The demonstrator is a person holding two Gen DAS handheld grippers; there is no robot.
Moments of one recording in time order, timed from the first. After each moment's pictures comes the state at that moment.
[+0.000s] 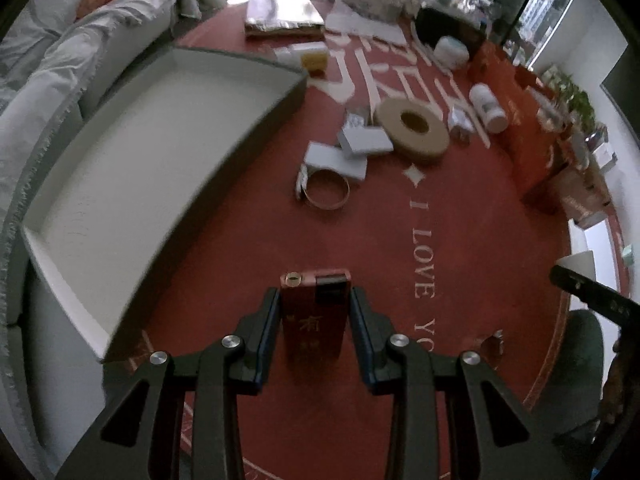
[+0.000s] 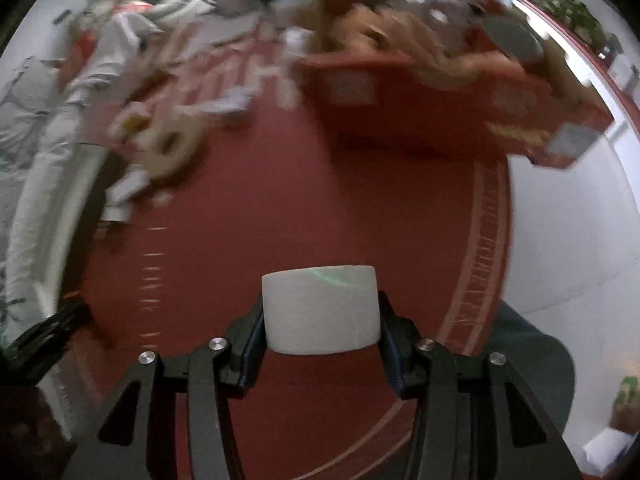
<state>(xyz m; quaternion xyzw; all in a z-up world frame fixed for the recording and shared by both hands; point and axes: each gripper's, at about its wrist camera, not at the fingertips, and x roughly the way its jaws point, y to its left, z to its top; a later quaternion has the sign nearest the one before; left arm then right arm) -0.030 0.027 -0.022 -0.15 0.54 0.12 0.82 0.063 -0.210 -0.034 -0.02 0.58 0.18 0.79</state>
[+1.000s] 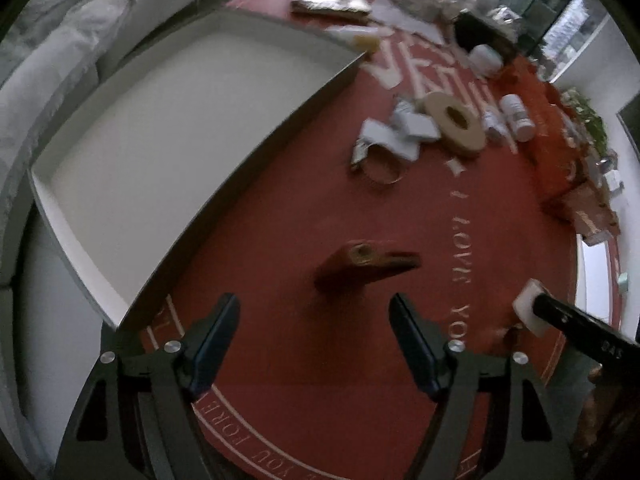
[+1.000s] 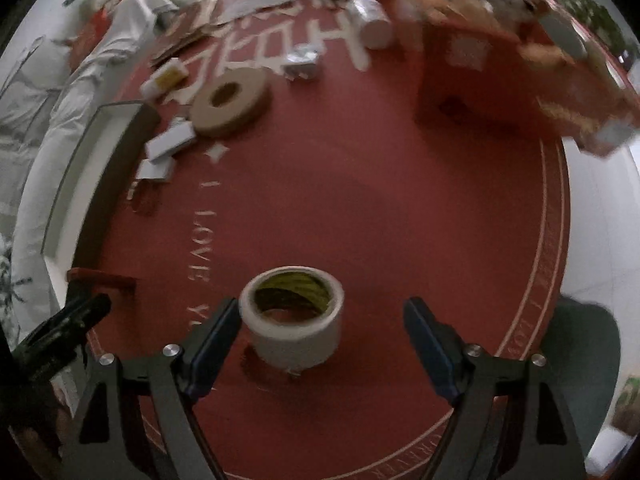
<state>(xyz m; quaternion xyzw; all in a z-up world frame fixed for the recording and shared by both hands) -0.046 0.055 -0.054 -0.21 0.57 0.15 0.78 0.036 -0.176 -0.062 -0.04 0.61 0.19 0.77</state>
